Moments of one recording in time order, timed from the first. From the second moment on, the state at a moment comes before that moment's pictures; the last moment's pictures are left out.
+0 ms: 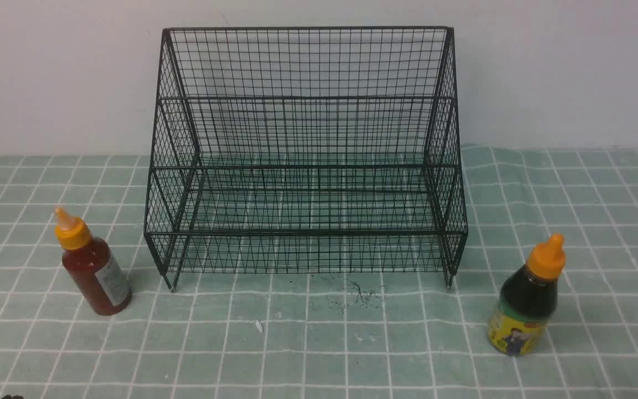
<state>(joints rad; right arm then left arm) -0.02 -0.01 0.02 -0.01 0.39 0.00 -0.10 -0.01 0.03 -0.02 0.38 0.00</state>
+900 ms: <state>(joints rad) -0.02 -0.01 0.02 -0.16 0.39 -0.13 -0.10 -0.01 0.03 -0.02 0.38 0.00</state>
